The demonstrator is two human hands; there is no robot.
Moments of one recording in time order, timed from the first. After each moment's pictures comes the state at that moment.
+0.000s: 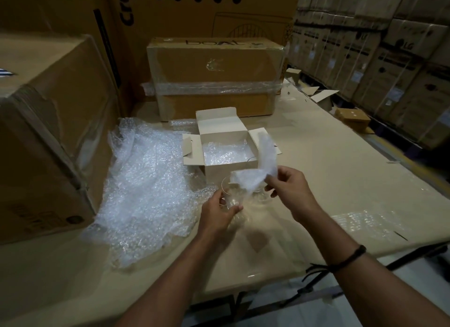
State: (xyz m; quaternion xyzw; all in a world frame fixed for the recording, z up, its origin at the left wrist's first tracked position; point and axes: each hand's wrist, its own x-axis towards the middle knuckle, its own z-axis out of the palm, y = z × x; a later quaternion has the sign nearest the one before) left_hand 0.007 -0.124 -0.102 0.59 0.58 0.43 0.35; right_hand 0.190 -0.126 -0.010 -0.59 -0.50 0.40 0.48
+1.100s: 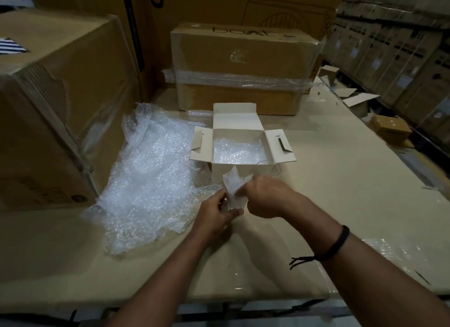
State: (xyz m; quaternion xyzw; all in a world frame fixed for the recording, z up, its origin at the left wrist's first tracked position) left_hand 0.007 -0.119 -0.102 0.58 0.60 0.41 0.35; right_hand 0.152 -0.096 0.030 -0.46 -0.88 0.09 -0.10
